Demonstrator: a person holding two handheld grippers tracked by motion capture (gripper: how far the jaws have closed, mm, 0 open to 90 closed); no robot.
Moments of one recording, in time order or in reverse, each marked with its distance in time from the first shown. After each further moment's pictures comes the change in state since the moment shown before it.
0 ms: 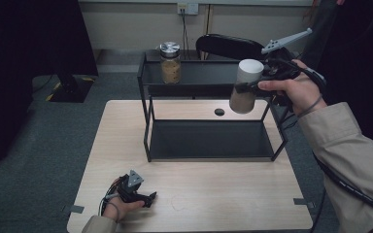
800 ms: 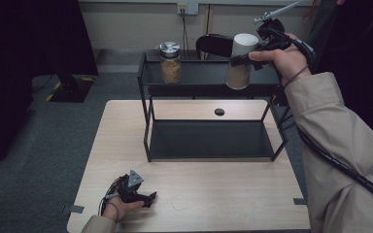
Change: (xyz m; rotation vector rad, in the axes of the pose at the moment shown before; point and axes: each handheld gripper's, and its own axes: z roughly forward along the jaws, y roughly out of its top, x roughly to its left) left arm 0.000 0.001 0.000 0.004 0.000 0.003; right arm -0.018 0.048 0.016 -0.012 -0.095 0.047
